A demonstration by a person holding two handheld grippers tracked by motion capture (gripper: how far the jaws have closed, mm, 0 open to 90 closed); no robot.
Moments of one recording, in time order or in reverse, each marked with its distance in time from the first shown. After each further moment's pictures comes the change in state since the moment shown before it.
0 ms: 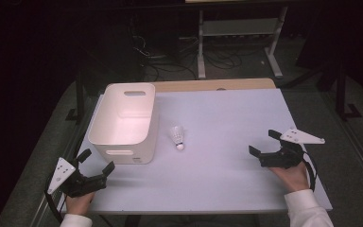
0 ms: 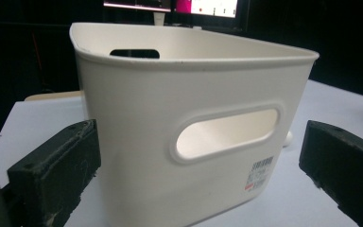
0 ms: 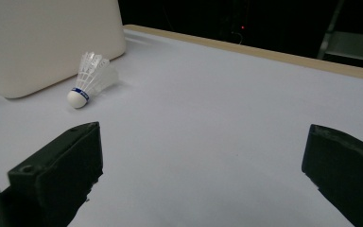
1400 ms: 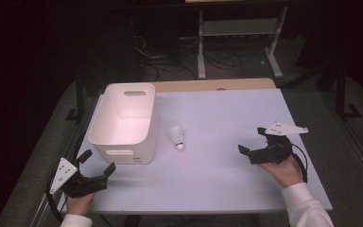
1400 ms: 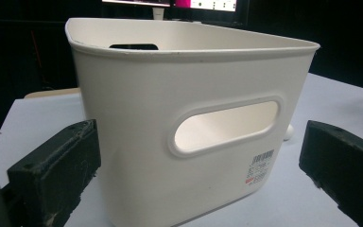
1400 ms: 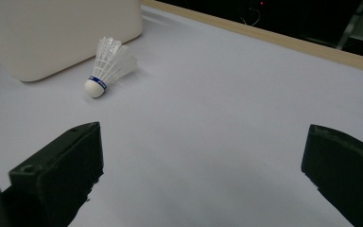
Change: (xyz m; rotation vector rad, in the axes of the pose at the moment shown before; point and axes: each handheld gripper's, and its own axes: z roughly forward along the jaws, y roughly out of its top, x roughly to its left) left arm -0.003 -0.001 0.002 0.000 -0.003 -0.005; right arm 0.021 0.029 0.020 0.129 0.046 -0.053
